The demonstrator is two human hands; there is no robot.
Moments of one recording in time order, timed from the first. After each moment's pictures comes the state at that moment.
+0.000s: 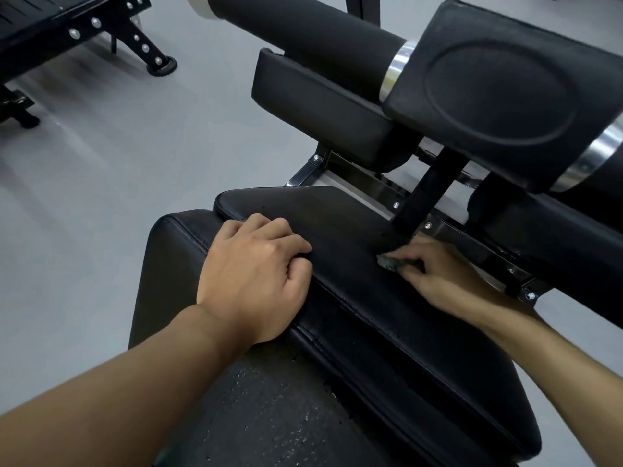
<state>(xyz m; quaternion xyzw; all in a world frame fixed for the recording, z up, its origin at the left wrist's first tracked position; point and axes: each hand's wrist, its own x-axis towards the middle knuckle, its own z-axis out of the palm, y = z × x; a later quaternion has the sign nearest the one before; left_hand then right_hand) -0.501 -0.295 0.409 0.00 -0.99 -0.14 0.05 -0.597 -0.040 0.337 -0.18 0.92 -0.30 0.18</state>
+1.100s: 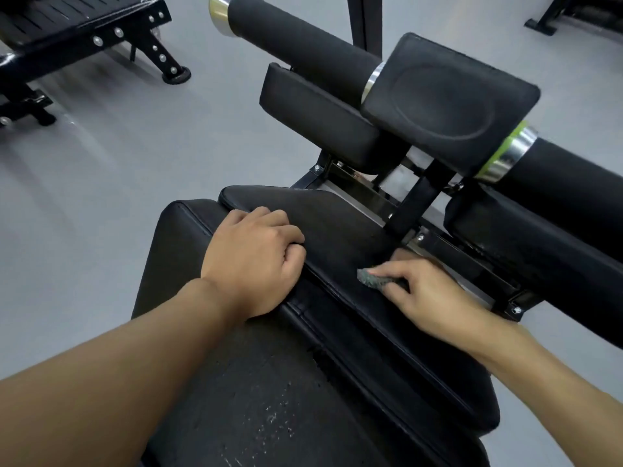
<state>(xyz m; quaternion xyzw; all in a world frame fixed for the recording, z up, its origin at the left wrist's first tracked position) -0.500 -0.289 0.413 0.00 -1.00 -0.09 0.02 -0.553 -0.044 0.374 -0.23 0.90 -0.31 0.20</state>
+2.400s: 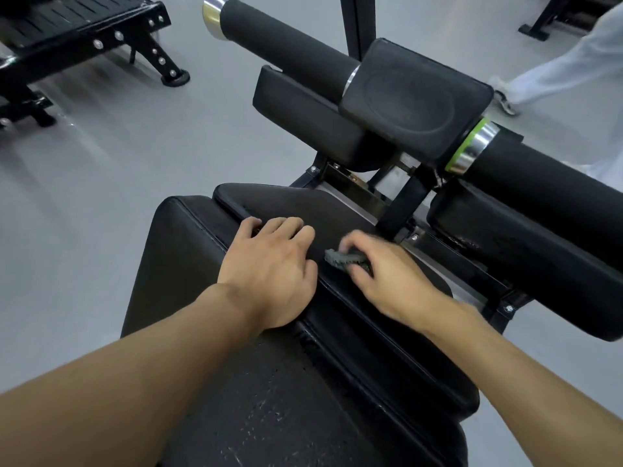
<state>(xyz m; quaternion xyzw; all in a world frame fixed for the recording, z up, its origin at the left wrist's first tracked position) -0.490 -0.254 0.417 -0.01 -1.00 -0.03 -0.06 -0.553 -0.071 0.384 -0.26 0.91 -0.29 0.15</state>
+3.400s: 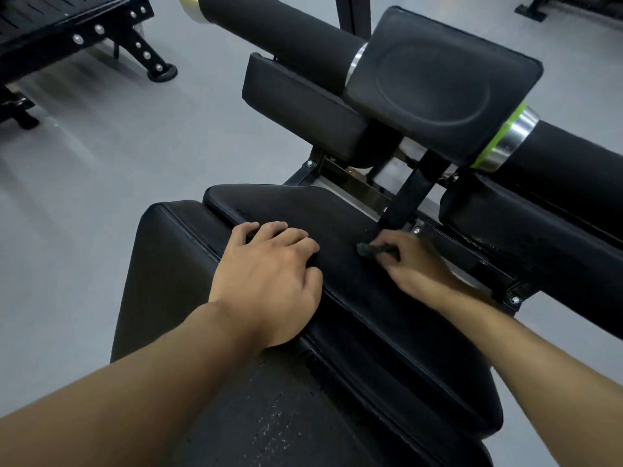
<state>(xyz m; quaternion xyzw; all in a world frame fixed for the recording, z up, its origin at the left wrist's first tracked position) -0.492 -0.256 0.418 -0.01 -1.00 -0.06 -0.07 -0.593 -0.047 0.332 -0.14 0.93 -0.31 0.16</state>
